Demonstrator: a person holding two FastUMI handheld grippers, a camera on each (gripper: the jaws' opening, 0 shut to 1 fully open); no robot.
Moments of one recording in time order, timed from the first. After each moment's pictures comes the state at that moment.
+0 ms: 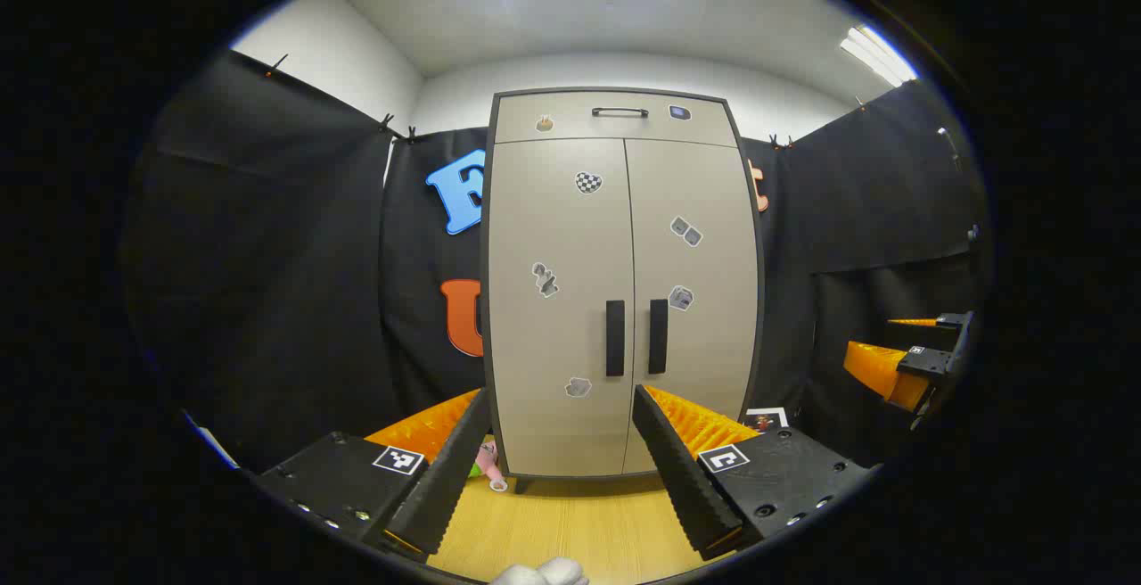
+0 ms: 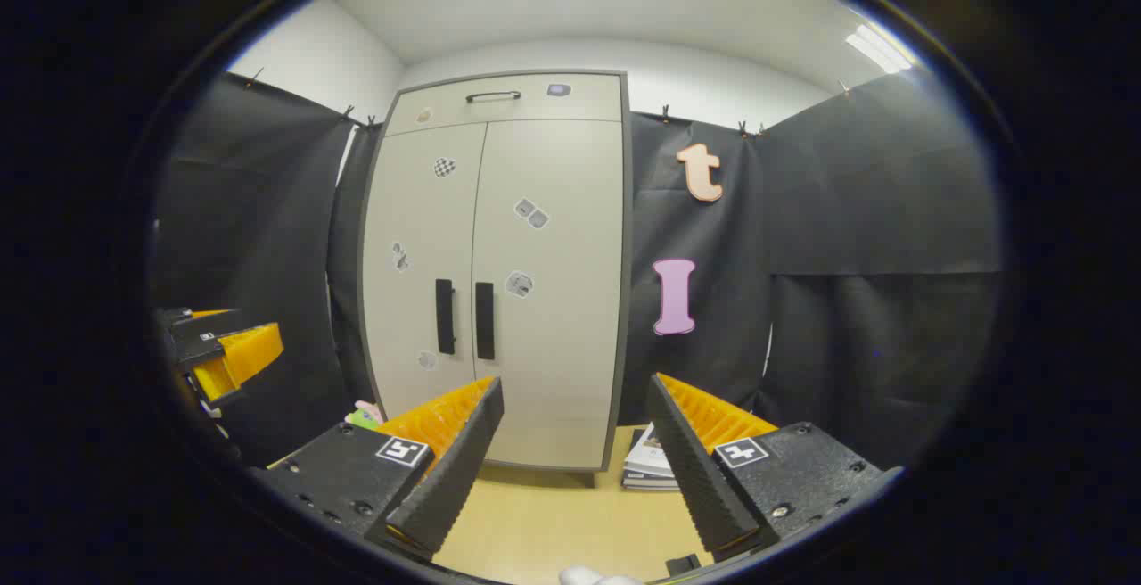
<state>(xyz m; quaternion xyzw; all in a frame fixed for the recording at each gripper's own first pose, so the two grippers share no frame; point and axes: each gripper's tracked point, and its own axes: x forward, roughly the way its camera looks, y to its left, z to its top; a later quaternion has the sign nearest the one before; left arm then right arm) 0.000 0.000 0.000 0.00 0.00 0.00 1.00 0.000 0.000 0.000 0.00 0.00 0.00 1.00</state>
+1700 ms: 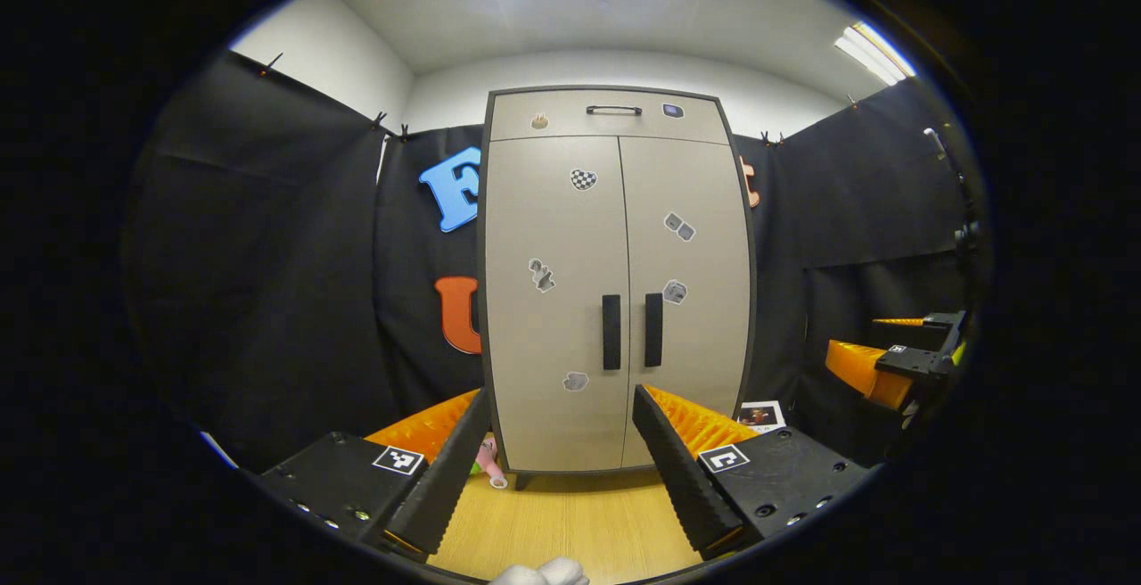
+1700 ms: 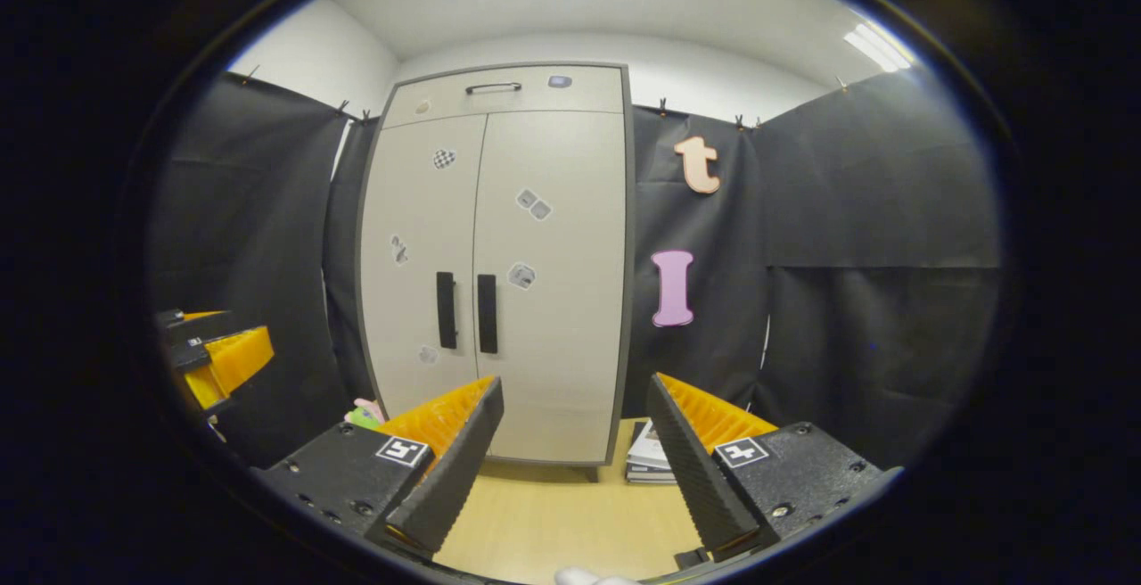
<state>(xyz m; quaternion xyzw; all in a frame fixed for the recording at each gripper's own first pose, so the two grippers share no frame) -0.009 0.008 -0.003 0.01 0.01 -0.01 1.00 -0.002 0.003 -0.001 0.00 0.01 0.00 1.00</state>
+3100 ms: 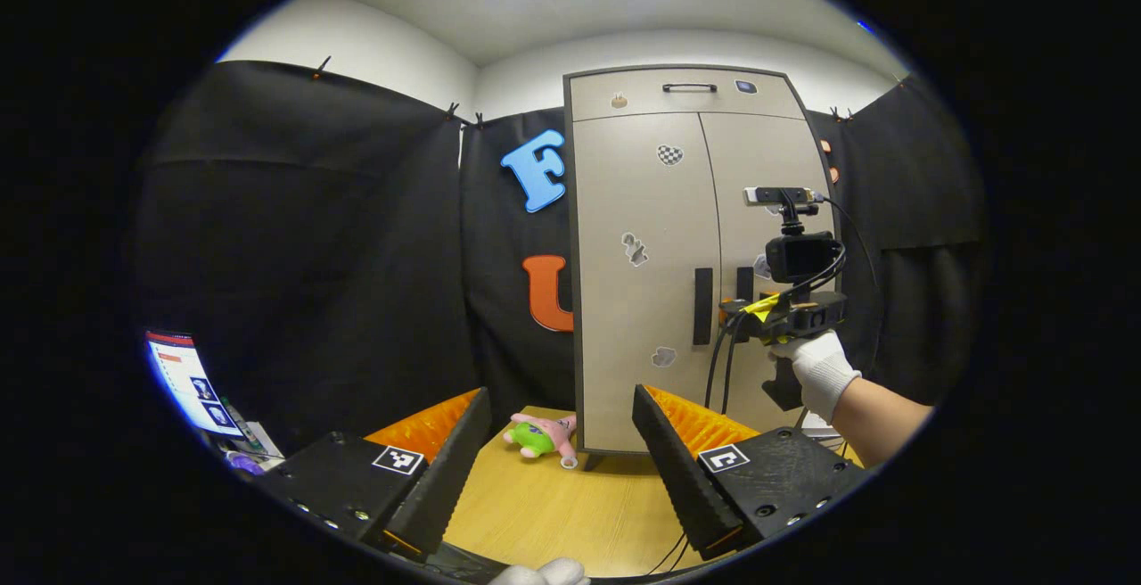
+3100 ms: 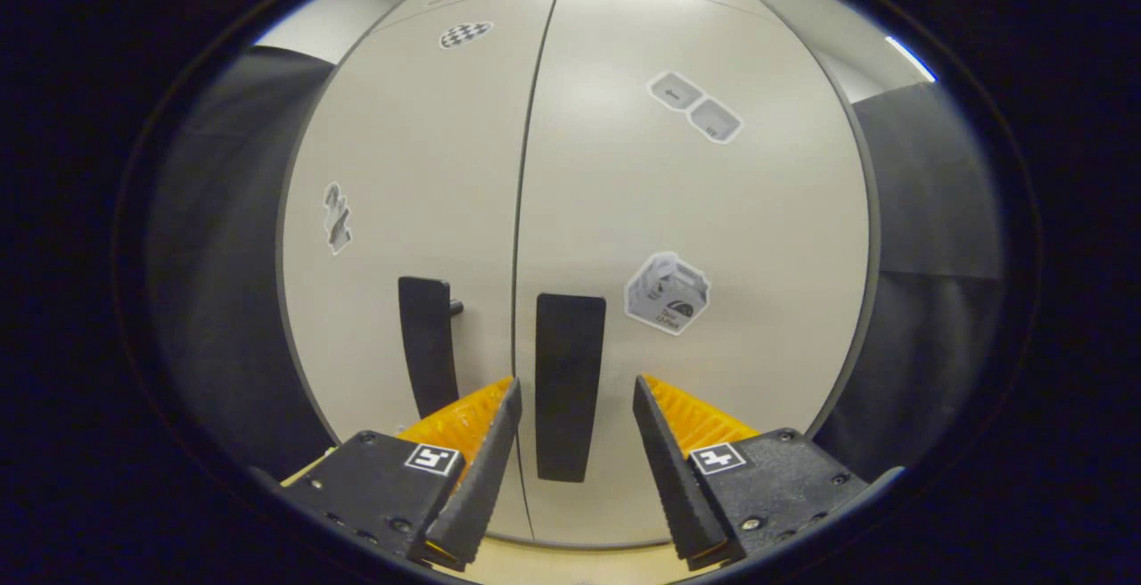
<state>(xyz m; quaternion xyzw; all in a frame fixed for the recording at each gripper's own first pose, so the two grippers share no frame) -0.037 0.073 -0.025 0.01 0.05 0.13 0.99 0.313 0.148 -0.007 -0.01 0.04 0.04 1.00</state>
